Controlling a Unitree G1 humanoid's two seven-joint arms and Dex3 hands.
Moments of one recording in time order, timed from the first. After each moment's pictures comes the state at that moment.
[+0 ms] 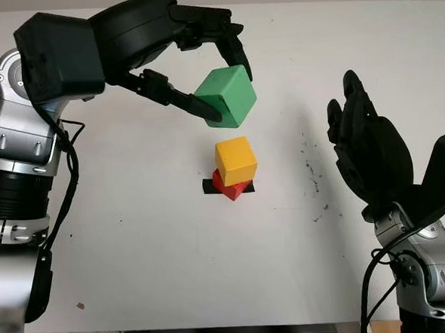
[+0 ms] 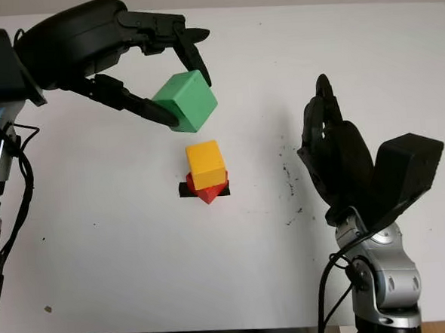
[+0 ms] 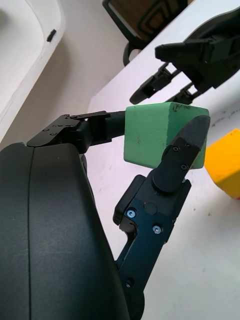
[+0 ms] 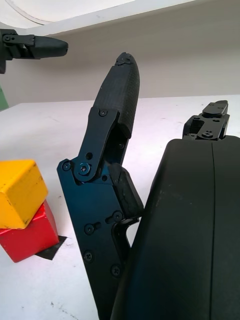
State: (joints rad) left arm -0.99 0.60 -0.12 0.17 0.04 -0.10 -0.80; right arm -0.18 -0.17 -0.17 -0.39 0.29 0.50 0.06
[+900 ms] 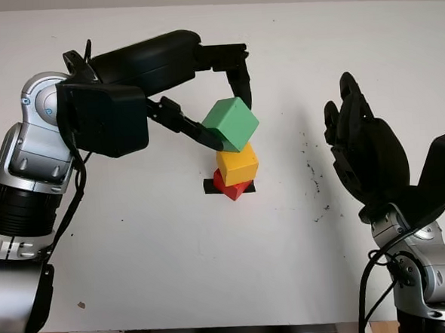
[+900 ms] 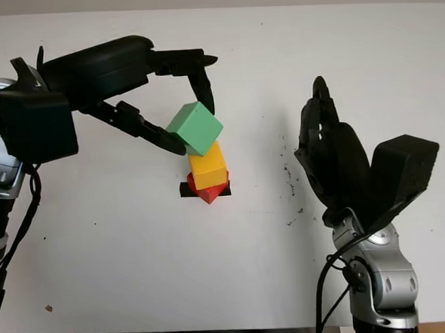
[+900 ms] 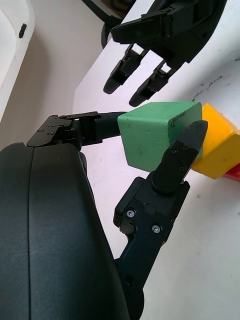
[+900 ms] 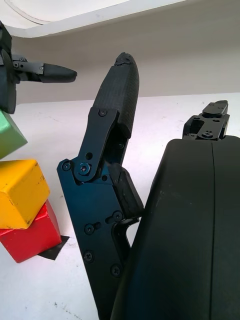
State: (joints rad) left arm -0.92 0.58 -0.18 0.12 0.17 -0.20 -0.77; right arm -0.18 -0.16 -0.17 -0.39 0.29 0.50 0.05
